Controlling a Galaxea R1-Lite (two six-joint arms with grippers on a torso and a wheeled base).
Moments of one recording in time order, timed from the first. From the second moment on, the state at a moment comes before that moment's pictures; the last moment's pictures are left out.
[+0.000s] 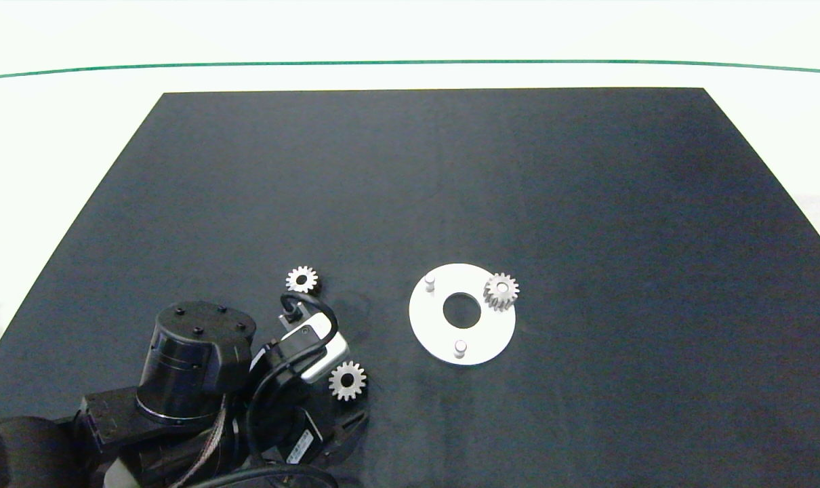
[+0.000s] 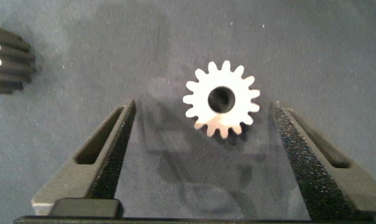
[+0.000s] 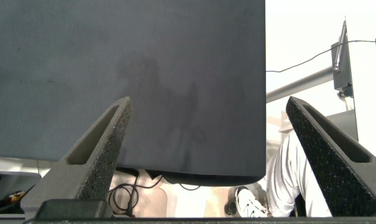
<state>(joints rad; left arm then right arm) -0.67 1.57 -0.49 -0.54 0.07 0.38 0.34 0.11 -0.62 0.67 -0.48 -0.30</state>
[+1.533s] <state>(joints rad) -0.69 1.59 -0.50 -0.56 0.07 0.38 0.34 0.12 -0.64 0.67 -0.48 -0.30</state>
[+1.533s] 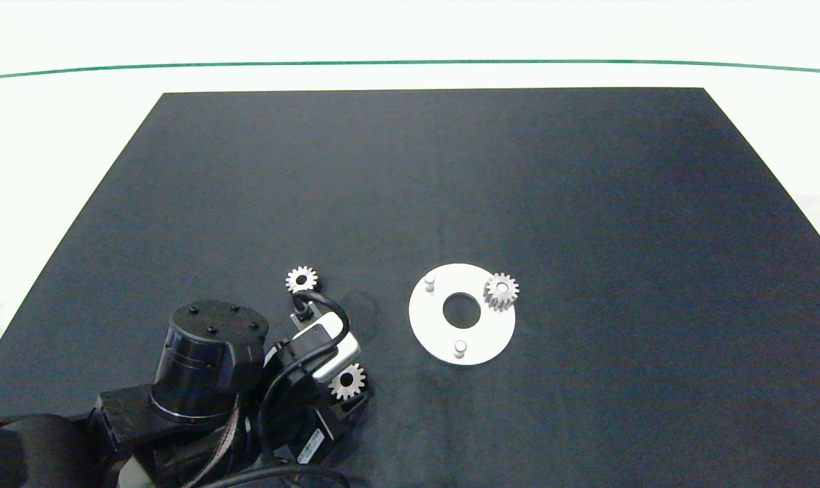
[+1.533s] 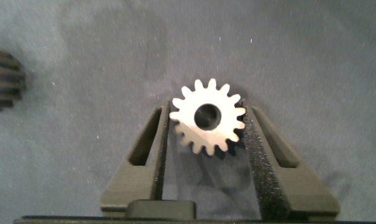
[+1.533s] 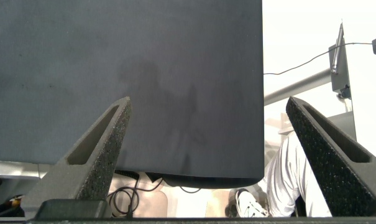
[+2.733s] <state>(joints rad) -0.74 1.55 -0.49 -0.55 0.10 0.37 0.34 0.12 -0.66 0.68 -0.48 -0.30</state>
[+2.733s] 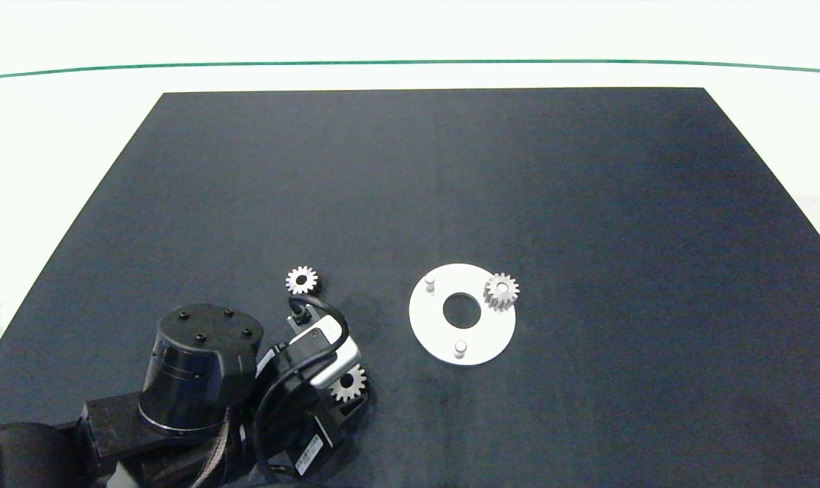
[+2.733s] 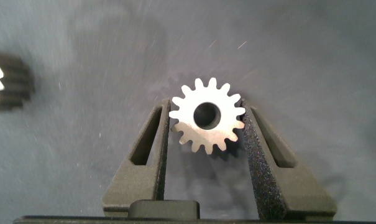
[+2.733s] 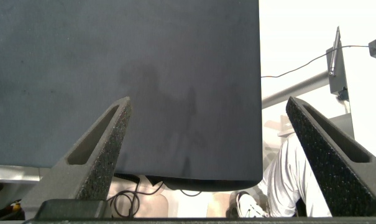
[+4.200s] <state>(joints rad) -1.00 1.66 -0.89 -0.31 0.27 0.39 0.34 0.10 -0.66 0.68 -0.49 -0.31</state>
